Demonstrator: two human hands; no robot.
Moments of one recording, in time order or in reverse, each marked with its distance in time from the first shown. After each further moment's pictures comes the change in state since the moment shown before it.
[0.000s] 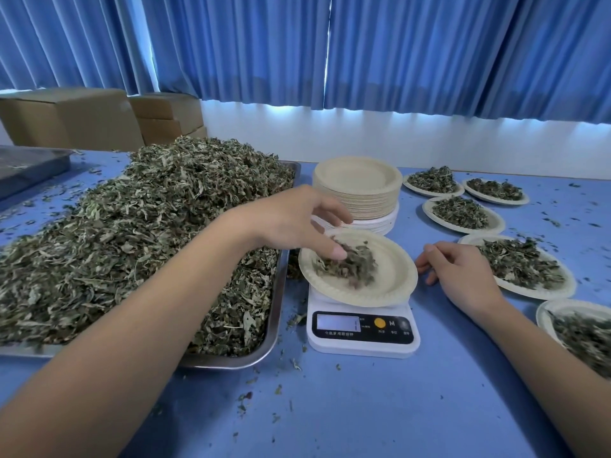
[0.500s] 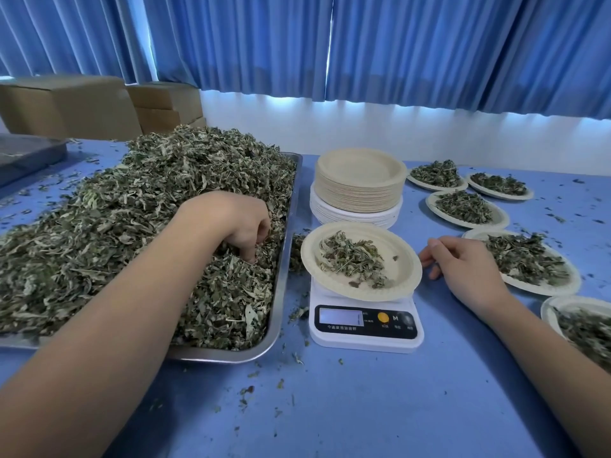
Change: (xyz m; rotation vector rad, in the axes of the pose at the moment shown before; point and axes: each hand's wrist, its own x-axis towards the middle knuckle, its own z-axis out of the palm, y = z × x) left_hand 0.002 -0.053 -0.023 0.706 -0.196 -0.439; right_hand -0.002 -0.002 -0.002 -0.002 -0.021 -0.004
